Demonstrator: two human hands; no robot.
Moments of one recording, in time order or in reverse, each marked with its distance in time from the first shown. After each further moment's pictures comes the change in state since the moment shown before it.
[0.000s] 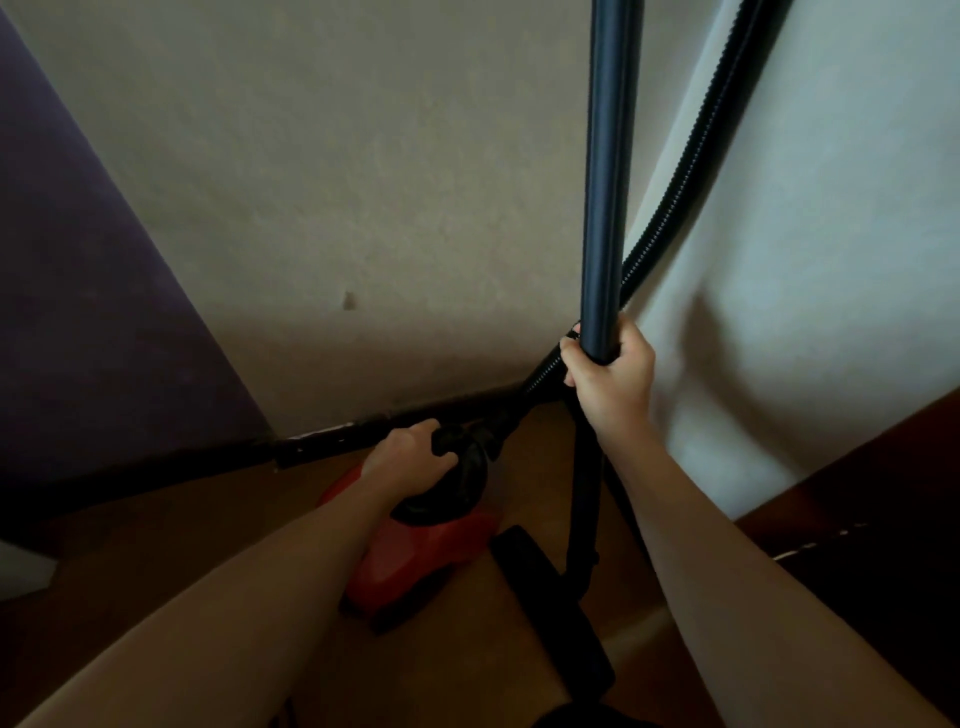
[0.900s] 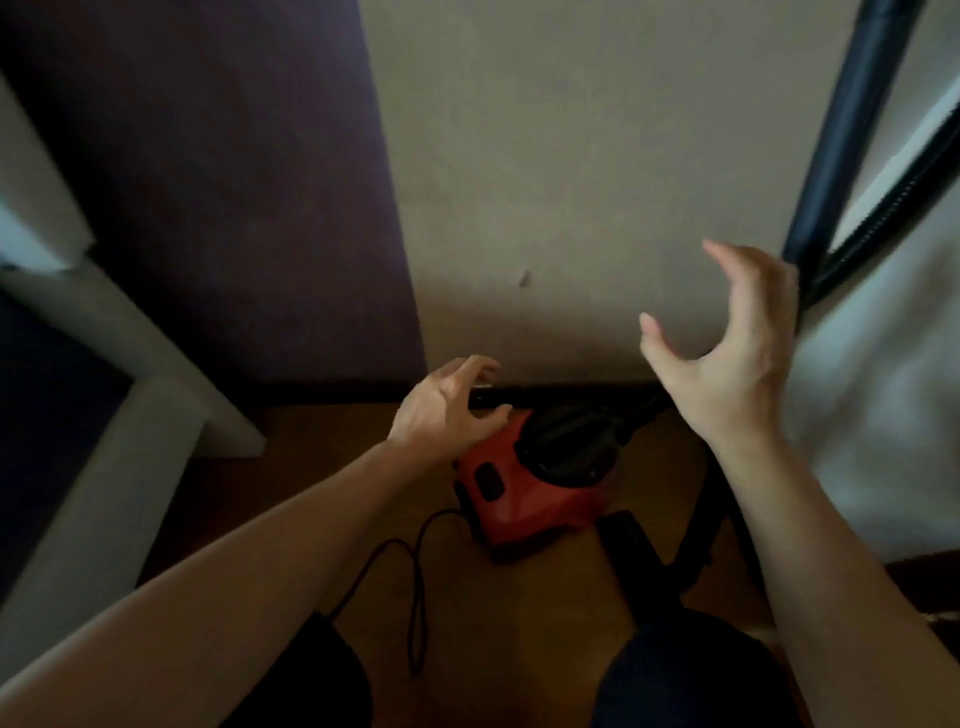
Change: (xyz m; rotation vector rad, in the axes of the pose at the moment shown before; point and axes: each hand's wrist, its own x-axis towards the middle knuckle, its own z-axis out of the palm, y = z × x) left_hand -0.131 -0.071 -0.084 -0.115 0.503 0.183; right_hand -0.042 -0.105 0.029 -0.328 -0.041 -0.757
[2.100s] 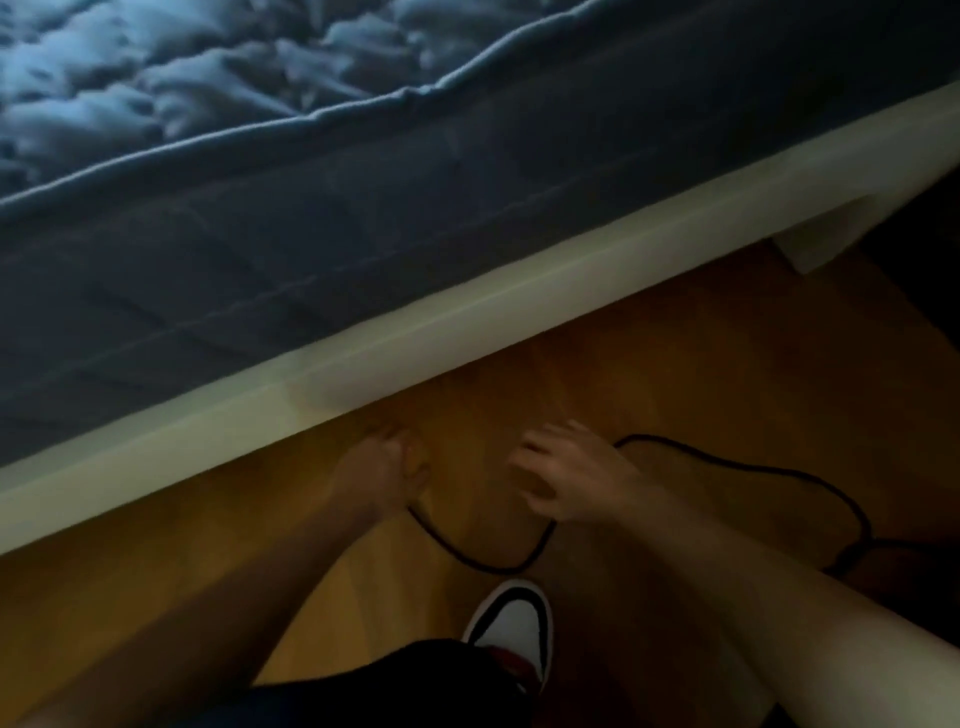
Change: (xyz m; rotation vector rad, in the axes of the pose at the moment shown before) left_hand -0.603 -0.181 0.046 -0.012 0.094 -1.440; right_hand -0.410 -0.377 0.188 0.619 -1.638 -1.434
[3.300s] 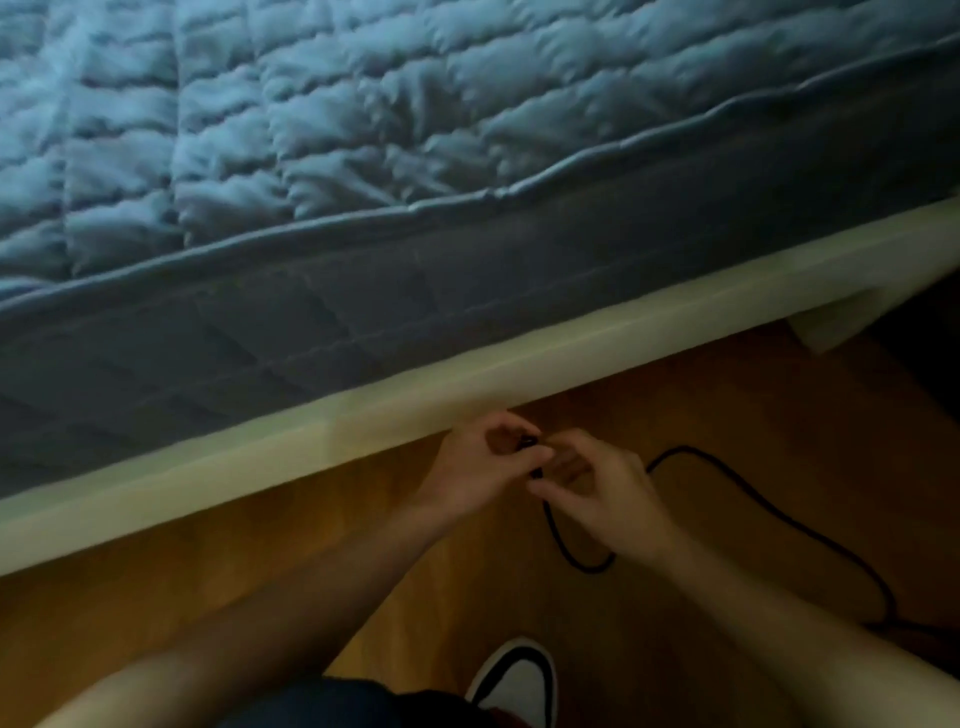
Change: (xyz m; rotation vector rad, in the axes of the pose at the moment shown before) left_hand -0.004 0.087 -0.057 -0.939 0.163 0.117; right_hand 0.001 -0.020 -0.050 0.699 0.414 0.203
